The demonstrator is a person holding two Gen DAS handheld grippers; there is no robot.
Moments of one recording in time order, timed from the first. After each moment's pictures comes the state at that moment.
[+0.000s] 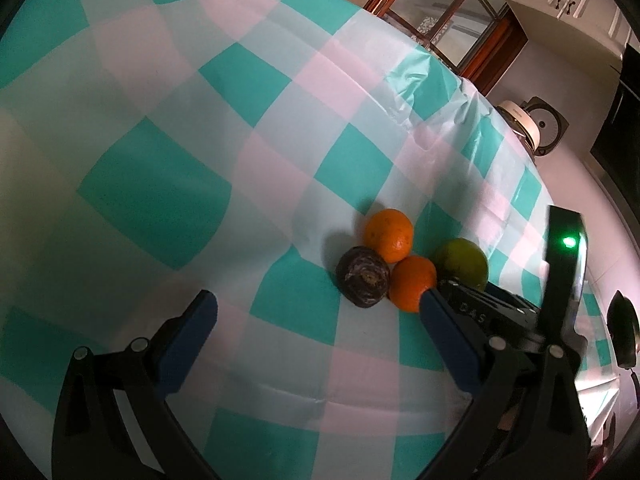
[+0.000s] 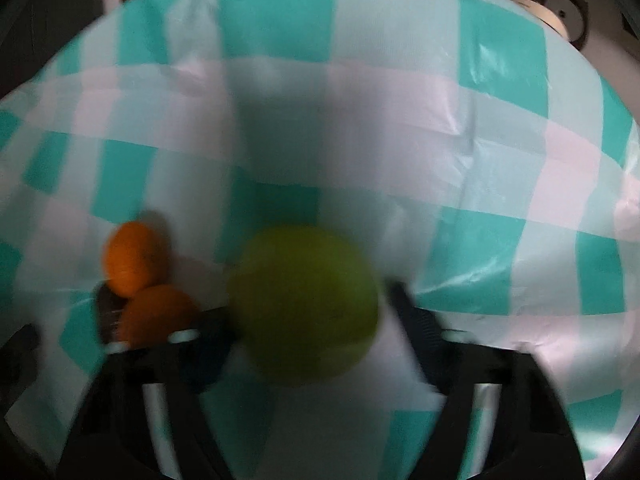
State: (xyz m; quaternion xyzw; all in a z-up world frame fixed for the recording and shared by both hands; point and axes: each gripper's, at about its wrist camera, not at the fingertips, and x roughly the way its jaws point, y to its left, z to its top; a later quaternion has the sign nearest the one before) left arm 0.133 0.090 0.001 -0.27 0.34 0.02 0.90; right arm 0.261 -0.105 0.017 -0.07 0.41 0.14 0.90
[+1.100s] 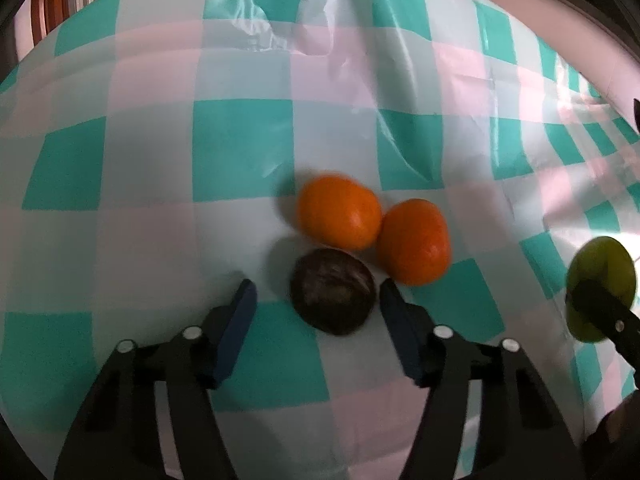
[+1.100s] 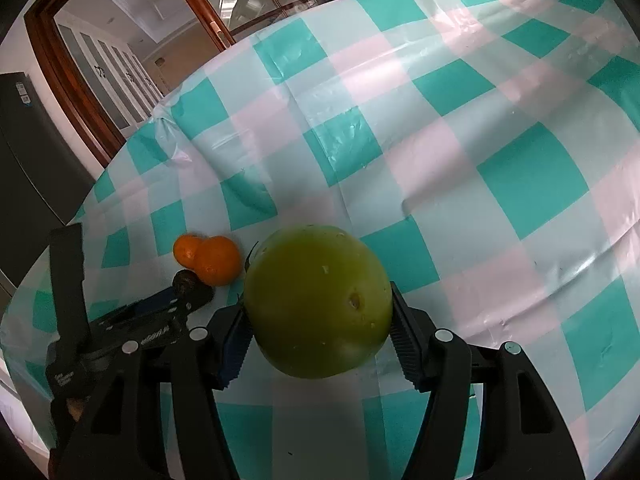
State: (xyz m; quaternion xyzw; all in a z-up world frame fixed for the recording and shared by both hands) left arm 0.204 0.032 -0.007 0.02 0.43 -0.06 0.90; right arm 0.141 -0.195 0.015 0.20 0.37 0.09 0.90
